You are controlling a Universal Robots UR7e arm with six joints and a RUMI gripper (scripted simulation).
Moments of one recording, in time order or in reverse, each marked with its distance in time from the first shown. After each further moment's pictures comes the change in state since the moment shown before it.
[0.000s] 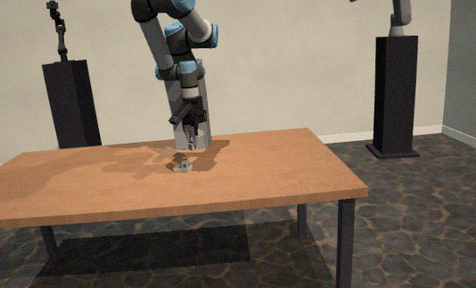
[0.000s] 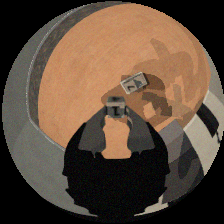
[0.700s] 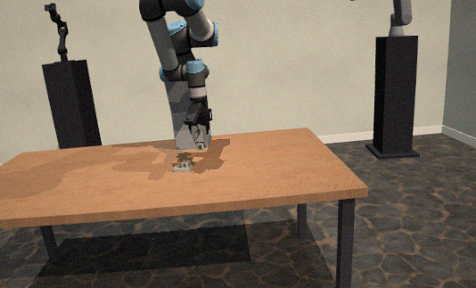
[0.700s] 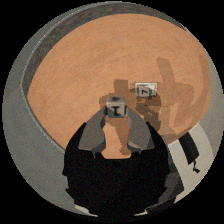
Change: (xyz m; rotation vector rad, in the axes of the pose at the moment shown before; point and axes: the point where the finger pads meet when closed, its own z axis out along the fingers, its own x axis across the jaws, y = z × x) arm -0.030 0.024 0.001 0.003 -0.003 -0.426
